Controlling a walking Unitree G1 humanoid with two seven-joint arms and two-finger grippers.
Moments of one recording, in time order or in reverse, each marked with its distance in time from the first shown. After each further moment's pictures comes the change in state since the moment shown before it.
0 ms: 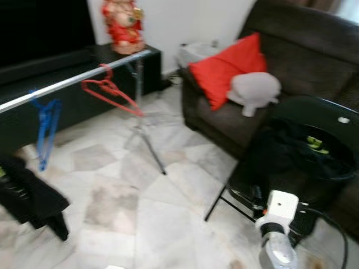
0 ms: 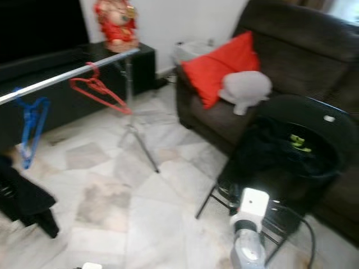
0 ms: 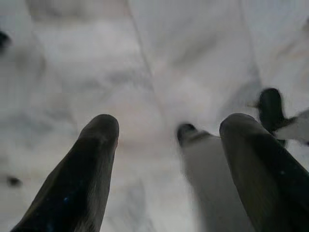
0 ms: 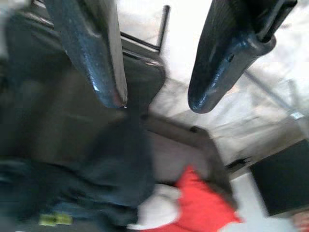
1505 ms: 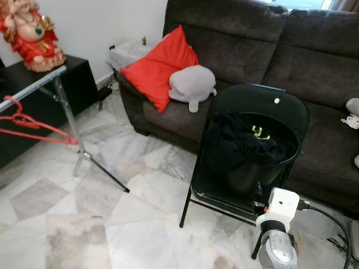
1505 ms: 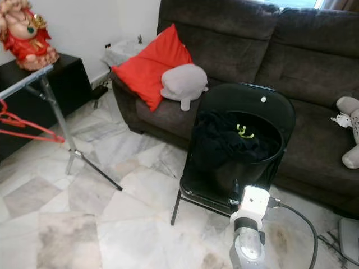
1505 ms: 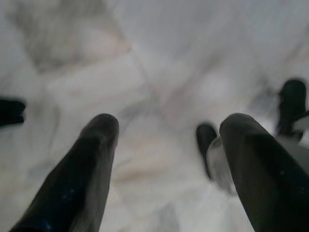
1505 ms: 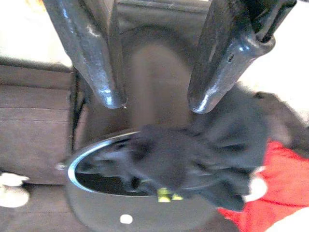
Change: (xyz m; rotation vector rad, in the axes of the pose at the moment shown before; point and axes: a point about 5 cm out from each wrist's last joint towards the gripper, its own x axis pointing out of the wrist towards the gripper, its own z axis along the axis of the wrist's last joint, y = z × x) left arm -0.008 0.020 -0.020 -0.041 0.066 0.017; right arm 0.002 -0.009 0.009 -0.006 -0.067 -0.053
